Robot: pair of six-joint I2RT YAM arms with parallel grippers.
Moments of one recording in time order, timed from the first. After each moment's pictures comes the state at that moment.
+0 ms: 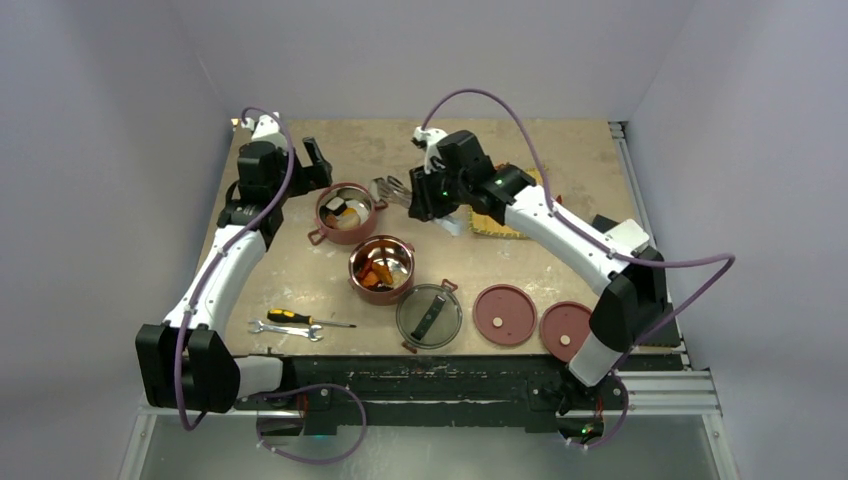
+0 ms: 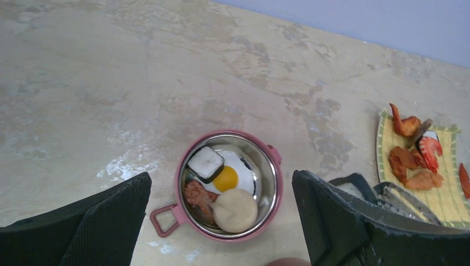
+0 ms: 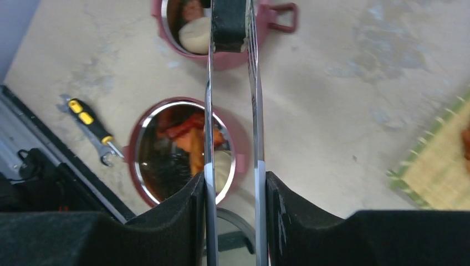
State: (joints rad) left arm -0.10 1.27 1.04 -0.15 0.00 -0.31; right arm 0.67 1.66 1.56 -0.60 -0.12 0.25
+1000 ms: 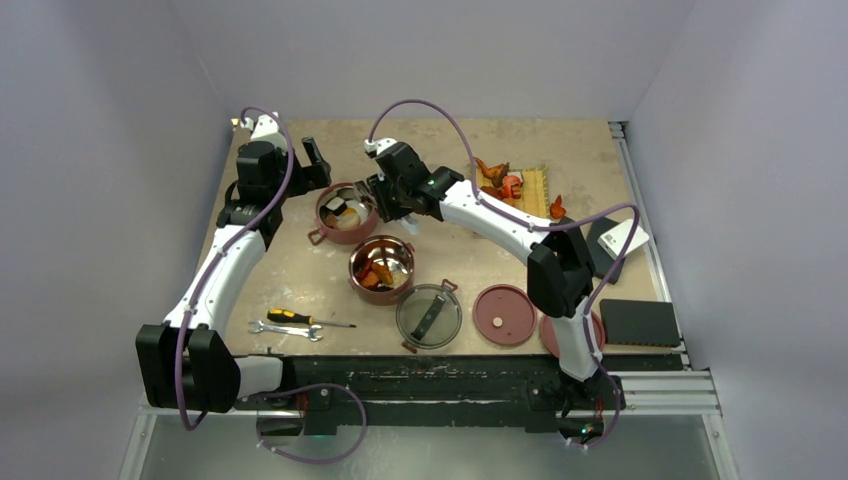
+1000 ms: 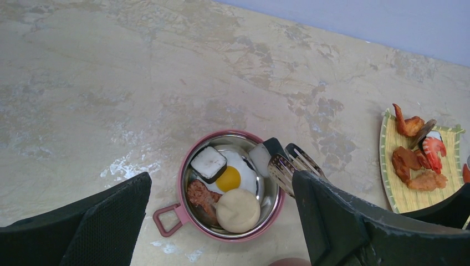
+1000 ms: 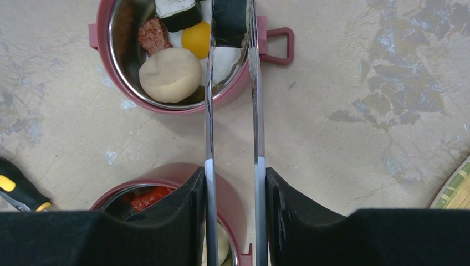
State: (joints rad) left arm -0.07 1.27 1.05 -0.16 0.00 -0.30; right arm 0.82 2.06 1.85 -0.56 0.12 0.25
